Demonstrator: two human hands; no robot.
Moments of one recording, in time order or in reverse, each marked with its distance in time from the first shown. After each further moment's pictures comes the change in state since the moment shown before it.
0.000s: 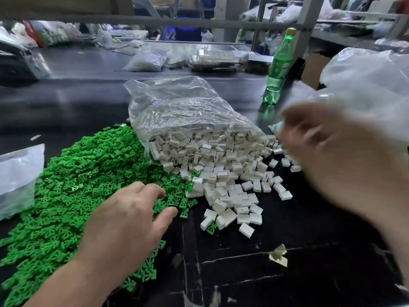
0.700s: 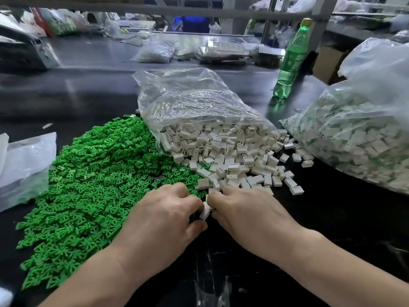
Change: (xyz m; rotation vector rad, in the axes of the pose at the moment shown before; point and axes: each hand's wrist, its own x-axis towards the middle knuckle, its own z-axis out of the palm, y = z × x) left_hand -0.003 0.013 0.017 -0.045 -0.158 0.163; right_hand -0.029 -0.009 0.111 -0.373 -0.543 -0.219
